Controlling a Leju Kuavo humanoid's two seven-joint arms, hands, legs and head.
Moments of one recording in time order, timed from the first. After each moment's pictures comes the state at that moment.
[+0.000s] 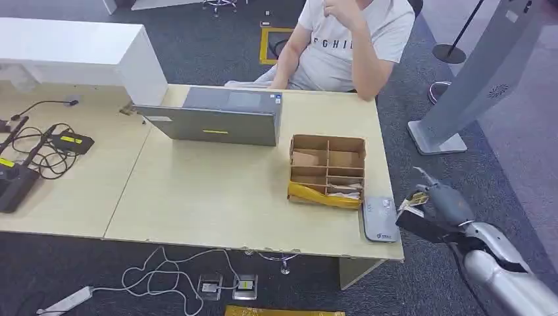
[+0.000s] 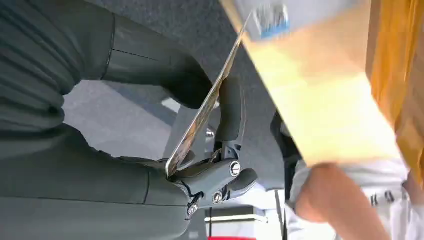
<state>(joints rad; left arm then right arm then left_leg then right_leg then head) -0.20 0.12 -1.52 -0.15 0.84 0.10 -0.04 -0.47 -0.76 0.64 -1.15 0.53 -0.22 -0.15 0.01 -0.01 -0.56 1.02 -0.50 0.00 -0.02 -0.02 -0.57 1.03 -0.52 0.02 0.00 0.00</state>
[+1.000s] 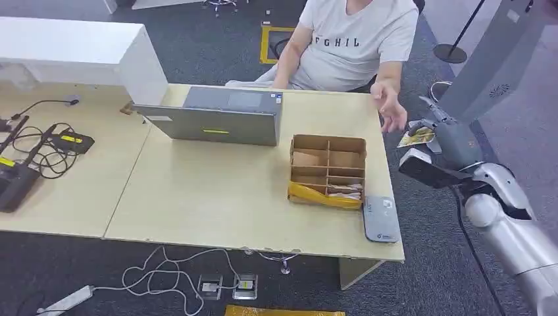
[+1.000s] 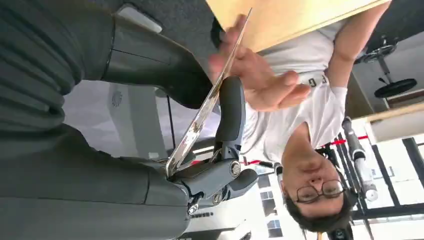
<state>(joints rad) -0.17 0.11 -1.44 -0.15 0.98 0.03 -0.01 -0.68 -0.63 0.51 -1.13 0.65 -0.19 -0.24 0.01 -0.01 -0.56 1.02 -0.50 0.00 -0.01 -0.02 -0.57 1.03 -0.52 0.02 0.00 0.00</state>
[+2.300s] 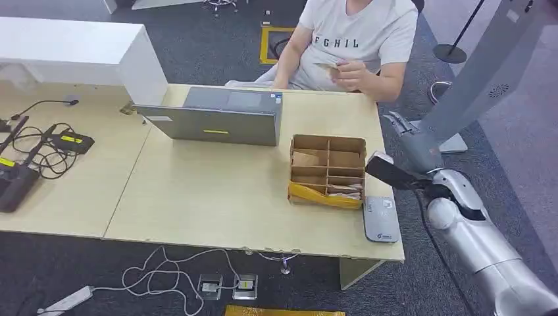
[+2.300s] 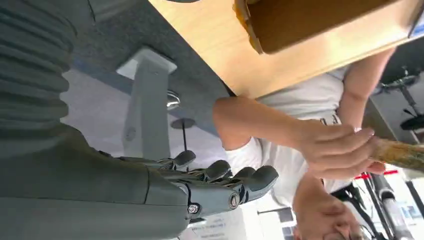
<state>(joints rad) -0.17 0.11 -1.44 -0.15 0.97 0.04 -0.01 -0.66 -0.49 0.52 -1.09 0.71 -0.13 -0.10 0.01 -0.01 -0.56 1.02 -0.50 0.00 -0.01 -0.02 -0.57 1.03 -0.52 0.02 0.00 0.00</state>
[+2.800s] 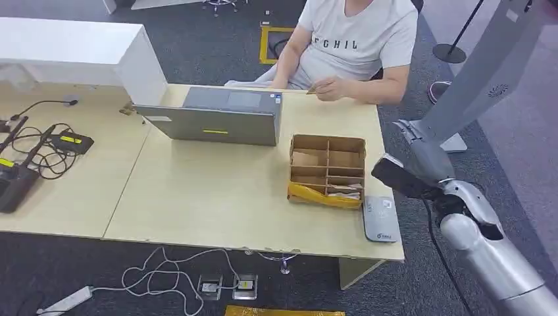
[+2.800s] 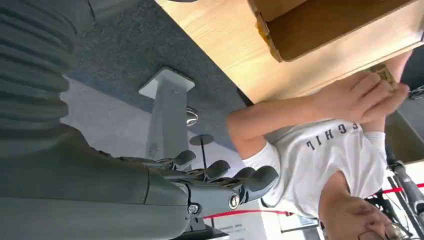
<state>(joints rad) -0.16 0.11 -1.44 -0.15 1.02 0.05 -0.01 -0.51 -0.58 0.45 -1.43 0.65 -0.03 0.13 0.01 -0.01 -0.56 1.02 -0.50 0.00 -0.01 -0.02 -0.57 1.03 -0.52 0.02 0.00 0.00</state>
